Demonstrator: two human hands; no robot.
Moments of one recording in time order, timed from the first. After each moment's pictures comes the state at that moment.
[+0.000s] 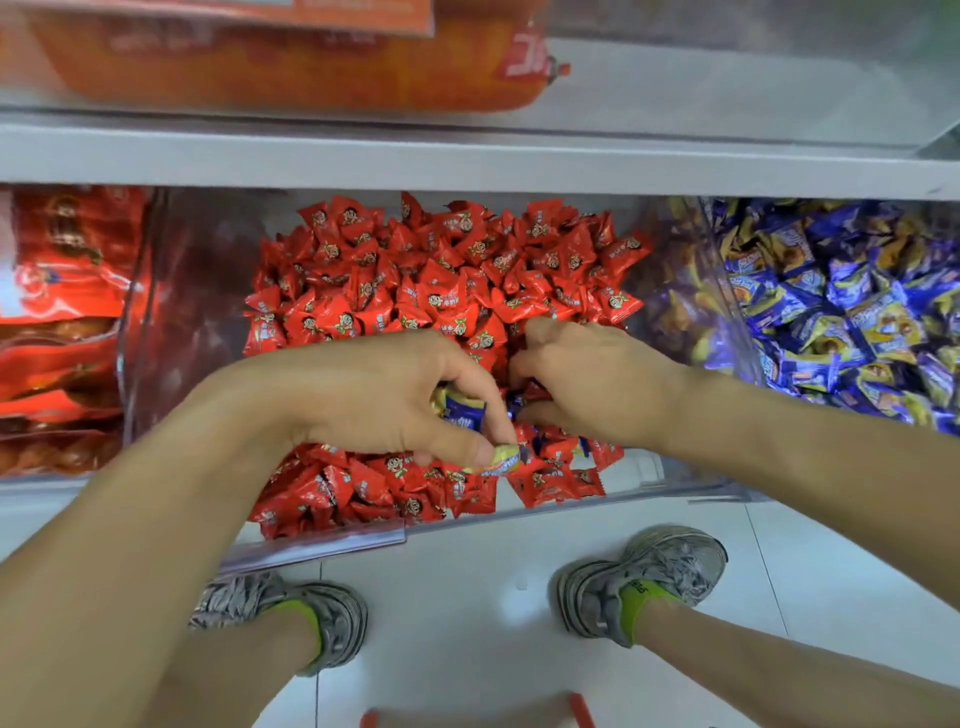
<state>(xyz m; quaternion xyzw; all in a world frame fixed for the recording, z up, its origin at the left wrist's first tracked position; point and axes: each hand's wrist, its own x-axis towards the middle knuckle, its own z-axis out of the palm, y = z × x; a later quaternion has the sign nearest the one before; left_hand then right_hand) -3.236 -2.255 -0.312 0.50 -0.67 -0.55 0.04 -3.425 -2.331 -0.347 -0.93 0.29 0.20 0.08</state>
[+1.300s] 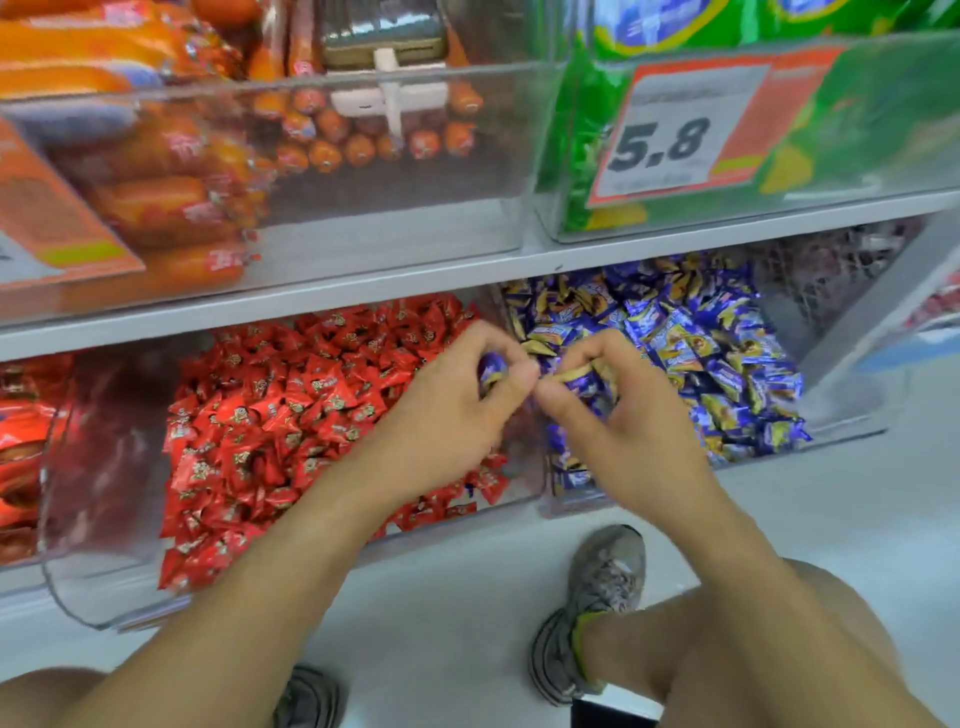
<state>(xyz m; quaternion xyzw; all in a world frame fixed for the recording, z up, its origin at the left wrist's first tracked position) -3.387 -2.276 -0.287 0.57 -0.63 -0.40 0.35 -3.559 -2.288 -0.293 -0.71 0.50 -0.36 0.33</state>
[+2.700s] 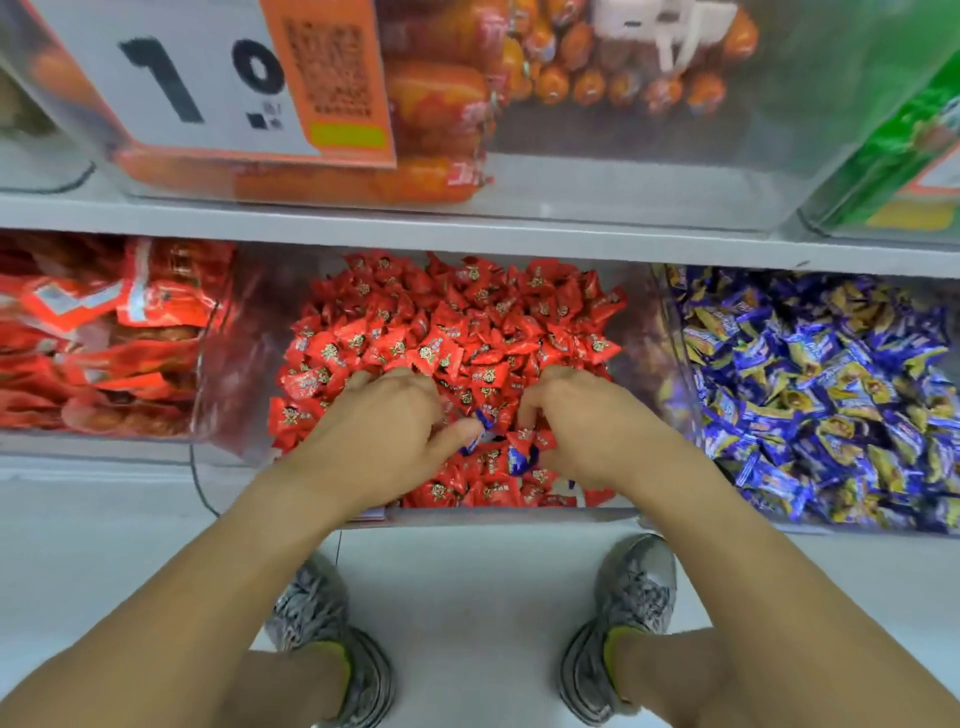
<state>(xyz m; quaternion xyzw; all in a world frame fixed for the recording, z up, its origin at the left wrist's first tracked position) -3.261 -2.215 -0.341 0.70 -0.70 -0.15 -0.03 -3.446 -2.310 -0.332 -0.91 0.36 0.12 0.16</state>
